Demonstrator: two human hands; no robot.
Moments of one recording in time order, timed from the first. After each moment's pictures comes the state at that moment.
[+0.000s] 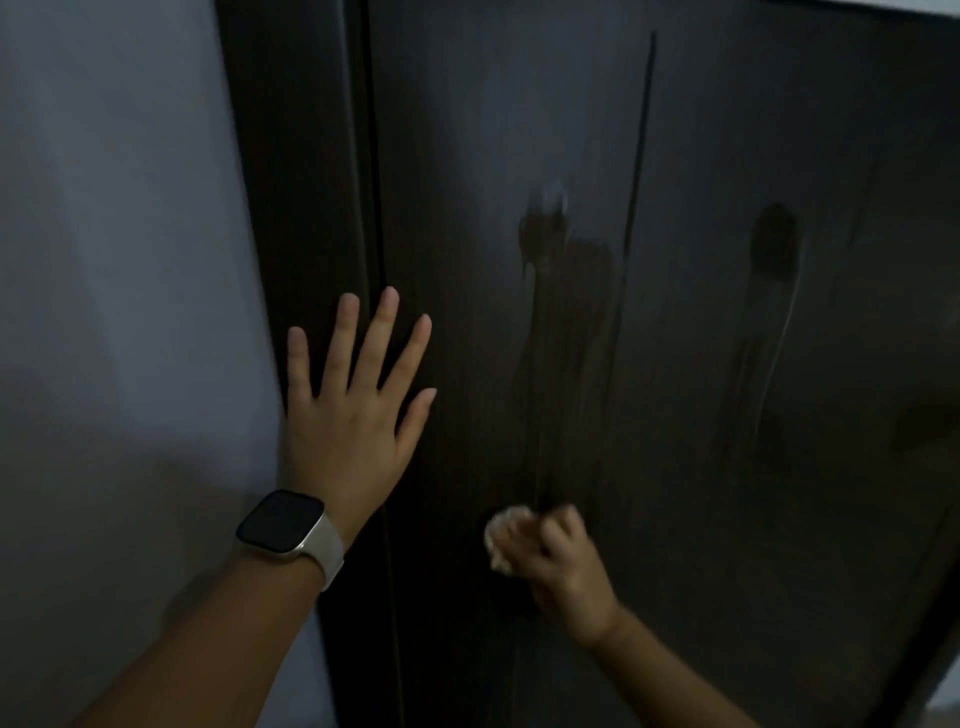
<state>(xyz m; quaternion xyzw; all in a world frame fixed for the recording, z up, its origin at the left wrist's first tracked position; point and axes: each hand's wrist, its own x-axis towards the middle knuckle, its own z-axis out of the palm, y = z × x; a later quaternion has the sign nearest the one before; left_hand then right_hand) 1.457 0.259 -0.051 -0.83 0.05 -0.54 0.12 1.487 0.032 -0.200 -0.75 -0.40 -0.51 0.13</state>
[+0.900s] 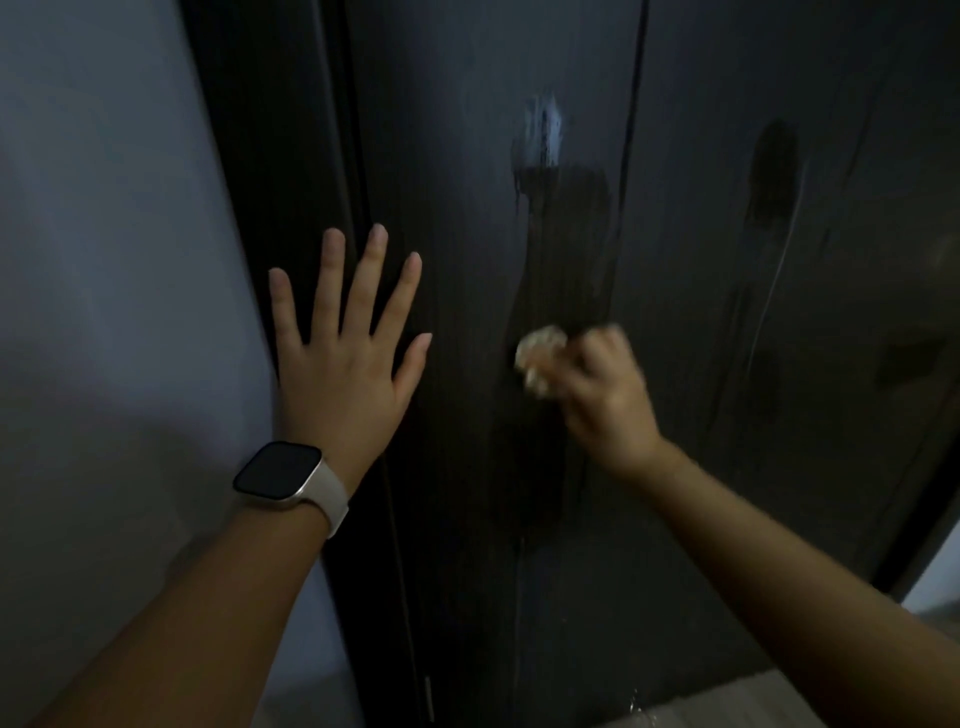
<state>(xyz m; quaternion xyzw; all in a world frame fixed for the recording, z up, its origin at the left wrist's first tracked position) 1.454 0.257 -0.051 -0.83 0.06 -0.55 0.11 1.501 0.009 -0.092 -0.71 -0.37 -0.59 0.09</state>
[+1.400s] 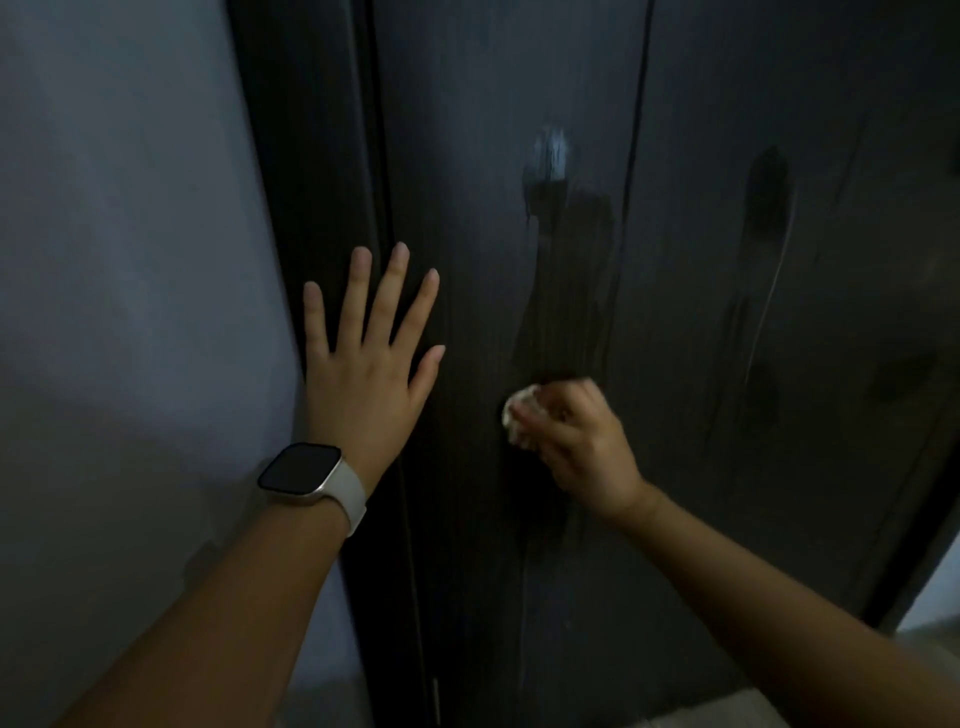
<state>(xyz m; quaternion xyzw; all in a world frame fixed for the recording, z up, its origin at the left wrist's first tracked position) 1.450 0.258 -0.048 -0.84 0.07 -0.53 0.11 1.482 0.025 -0.120 -0.77 -0.37 -0.50 0.15</state>
